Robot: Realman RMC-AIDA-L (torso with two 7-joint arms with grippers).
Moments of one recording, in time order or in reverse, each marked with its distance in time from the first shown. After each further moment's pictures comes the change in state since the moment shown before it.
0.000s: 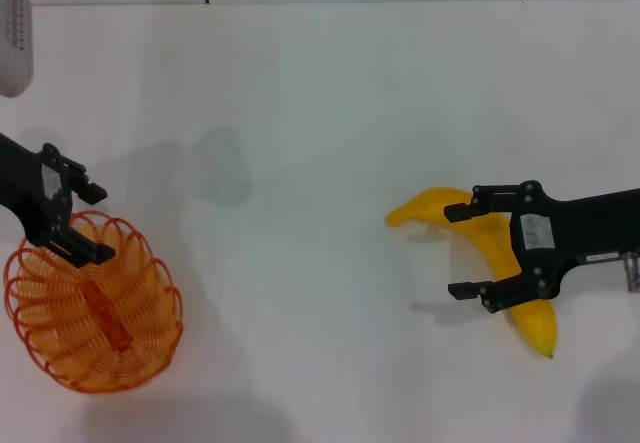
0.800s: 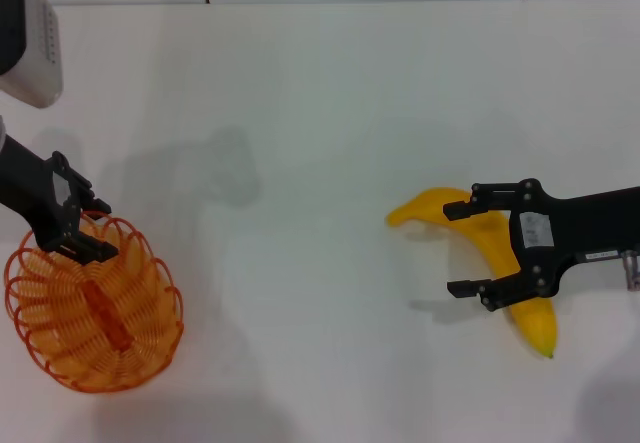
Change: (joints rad) left arm -0.015 -0.032 0.041 -0.001 0.061 -0.041 -0.057; right arm 0.002 0.000 0.000 0.000 0.003 0.000 0.000
